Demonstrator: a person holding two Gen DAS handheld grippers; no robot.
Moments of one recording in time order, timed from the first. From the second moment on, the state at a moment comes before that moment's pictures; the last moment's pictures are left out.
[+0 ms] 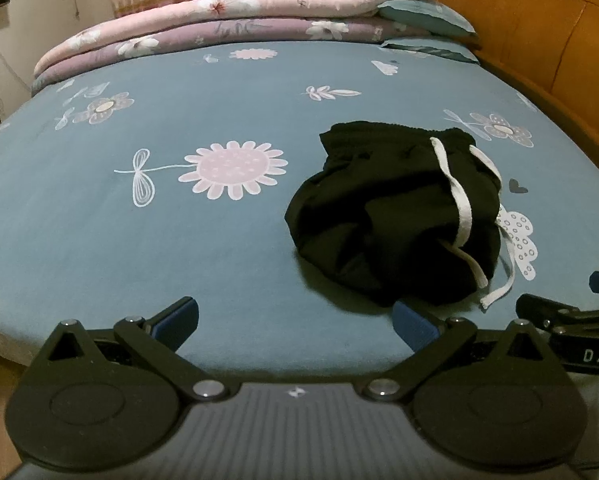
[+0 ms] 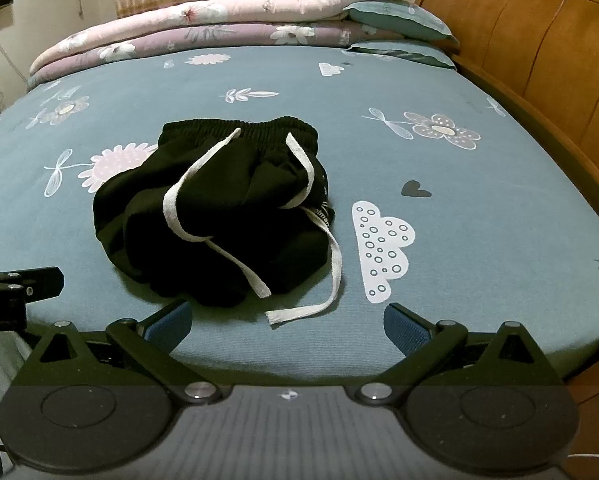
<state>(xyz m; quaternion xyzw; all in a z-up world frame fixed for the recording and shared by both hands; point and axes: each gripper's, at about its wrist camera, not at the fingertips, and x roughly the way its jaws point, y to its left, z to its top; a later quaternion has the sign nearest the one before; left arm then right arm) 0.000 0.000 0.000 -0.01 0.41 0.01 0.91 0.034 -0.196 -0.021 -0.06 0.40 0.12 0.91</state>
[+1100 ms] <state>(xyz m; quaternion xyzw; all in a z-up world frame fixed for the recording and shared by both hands) 0.001 -0.001 -0.002 -0.01 0.41 0.02 0.91 0.031 -0.198 -0.019 -0.05 0.39 0.13 0.91</state>
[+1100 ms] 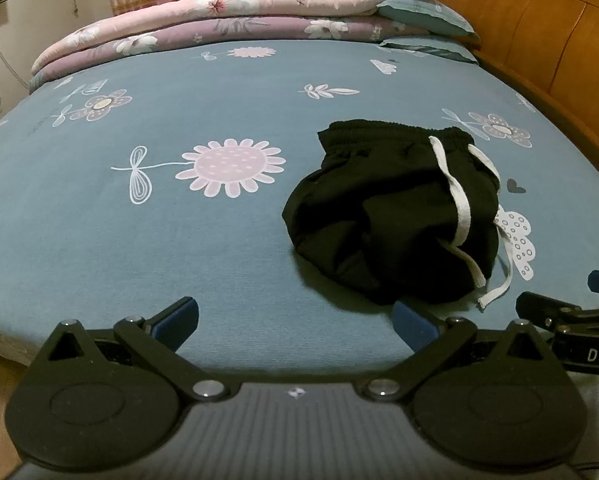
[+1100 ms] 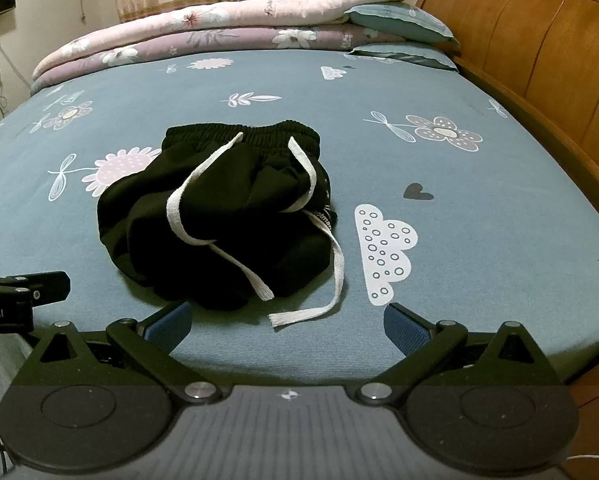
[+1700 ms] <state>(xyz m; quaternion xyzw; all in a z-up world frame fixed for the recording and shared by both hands) 0.000 -0.001 0.002 -0.01 0.40 0.02 0.92 0.033 -0.202 -0.017 -0.05 0.39 0.13 0.91</state>
